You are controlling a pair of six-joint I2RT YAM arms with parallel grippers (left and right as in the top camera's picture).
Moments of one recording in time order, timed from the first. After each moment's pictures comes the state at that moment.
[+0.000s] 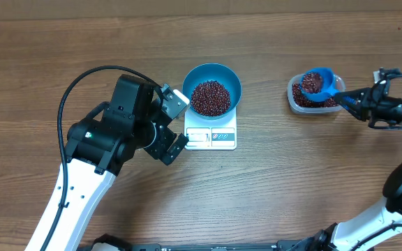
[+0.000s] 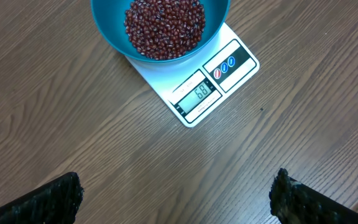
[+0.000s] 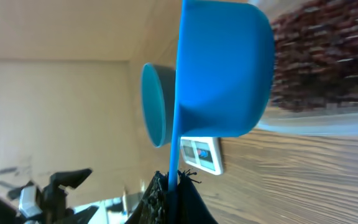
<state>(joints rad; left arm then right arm) -0.38 1.26 1.31 -1.09 0.14 0.31 -0.56 1.92 1.47 -1.33 -1.18 -0.33</state>
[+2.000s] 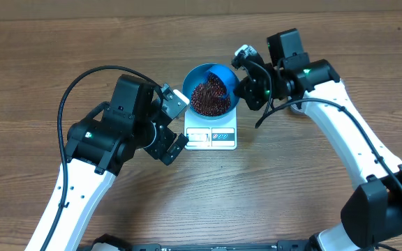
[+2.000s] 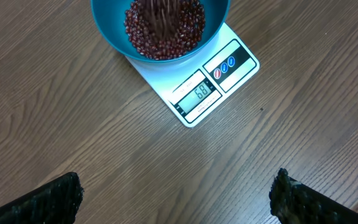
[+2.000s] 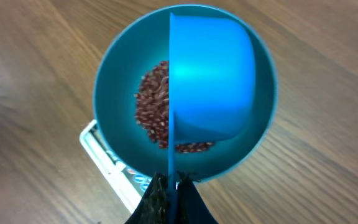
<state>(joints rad) -0.38 1.26 1.31 -1.09 0.14 0.31 0.32 1.72 1.49 -0.82 -0.40 -0.36</state>
